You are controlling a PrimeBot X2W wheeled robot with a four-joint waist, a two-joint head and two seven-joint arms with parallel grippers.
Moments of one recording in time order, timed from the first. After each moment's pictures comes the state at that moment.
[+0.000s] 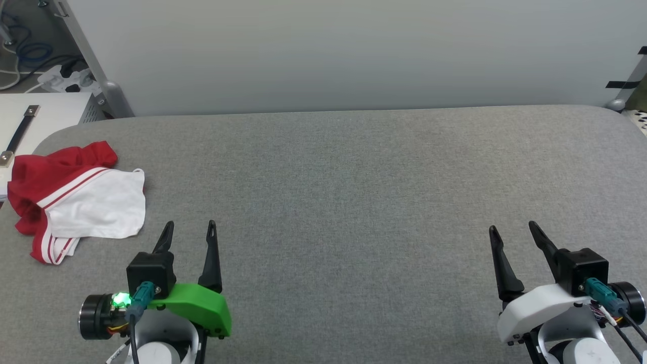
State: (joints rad) left arm -0.02 0.06 0.00 0.02 -0.04 0.00 -0.03; right arm -0.01 -0.05 -0.01 0.01 0.03 0.13 -0.03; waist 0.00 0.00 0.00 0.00
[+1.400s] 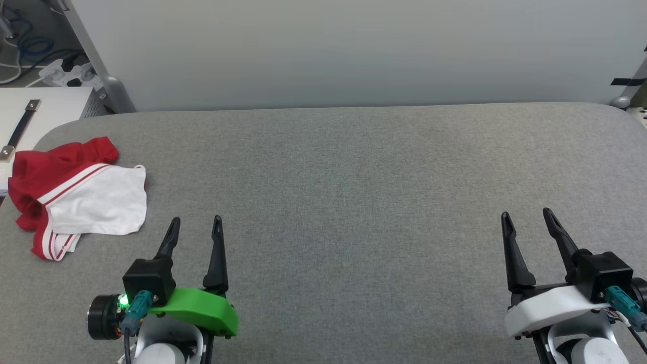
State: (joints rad) left arm -0.01 0.06 -0.03 0.03 -0.12 -0.01 -0.12; right arm 0.00 -0.05 -0.03 -0.04 0.05 0.13 -0.13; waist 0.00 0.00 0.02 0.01
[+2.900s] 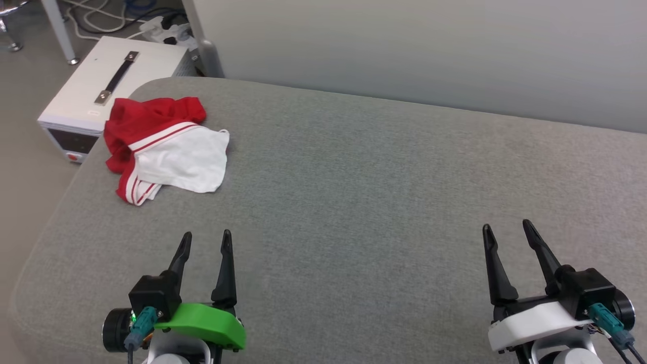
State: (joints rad) left arm 0.00 0.06 -0.06 0.11 -0.19 -0.04 -0.22; right arm 0.03 -0.05 0.03 0.01 0.09 0.13 -0.22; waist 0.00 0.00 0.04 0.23
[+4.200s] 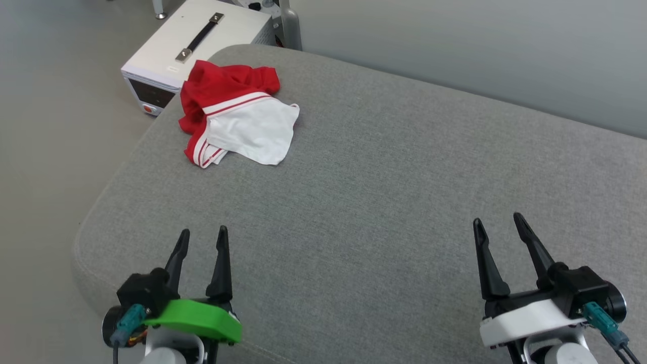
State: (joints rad) left arm -0.02 0.06 -0.04 0.15 -0.26 -0.08 -0.26; right arm 0.02 -0.05 0.07 0.01 0.10 0.13 -0.25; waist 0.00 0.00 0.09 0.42
